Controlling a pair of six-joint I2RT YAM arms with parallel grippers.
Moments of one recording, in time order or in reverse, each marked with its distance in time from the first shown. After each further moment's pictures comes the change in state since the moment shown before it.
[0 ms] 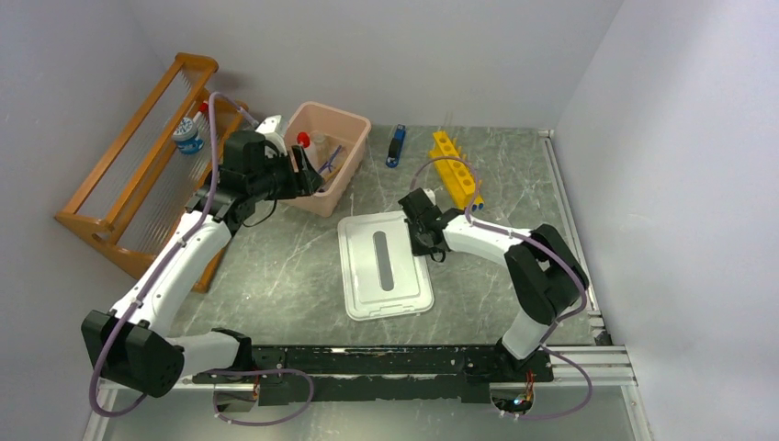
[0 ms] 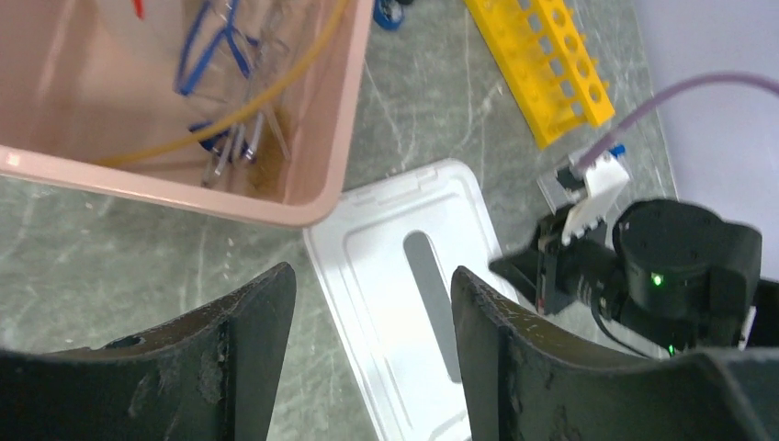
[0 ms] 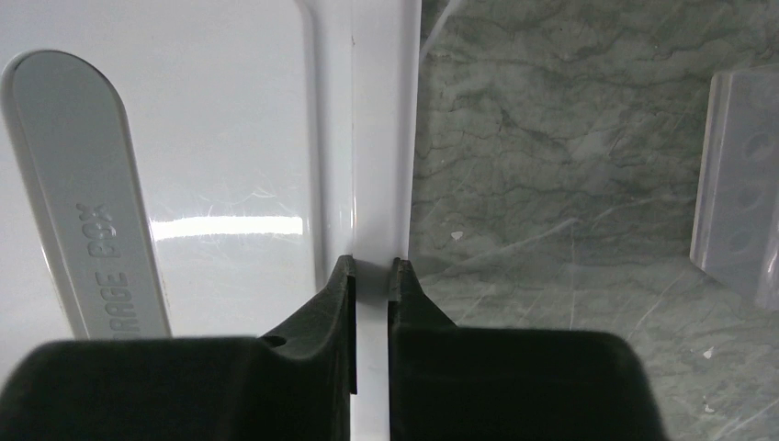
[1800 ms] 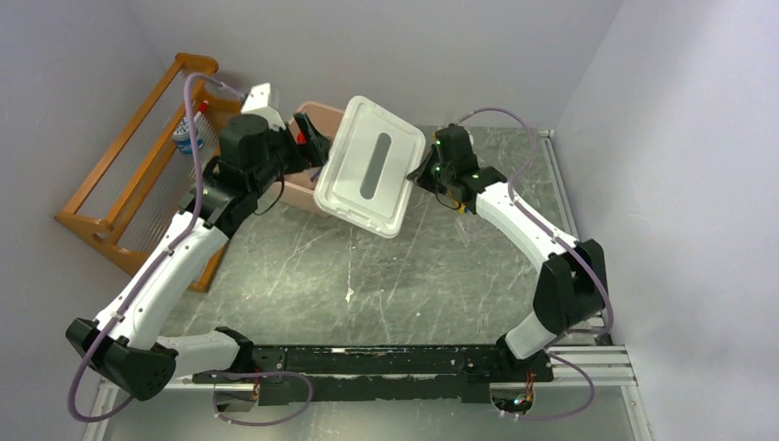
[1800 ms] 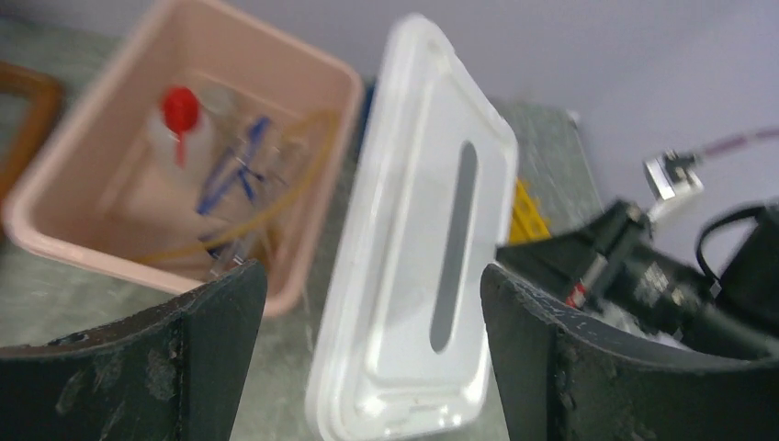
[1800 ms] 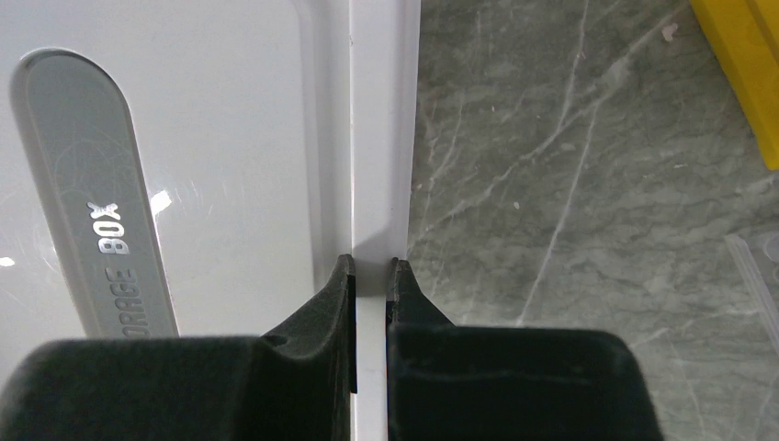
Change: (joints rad) left arm -0.187 -0.034 0.143 0.037 -0.295 -0.085; right arm -0.203 -0.144 0.274 0.066 -0.213 0.349
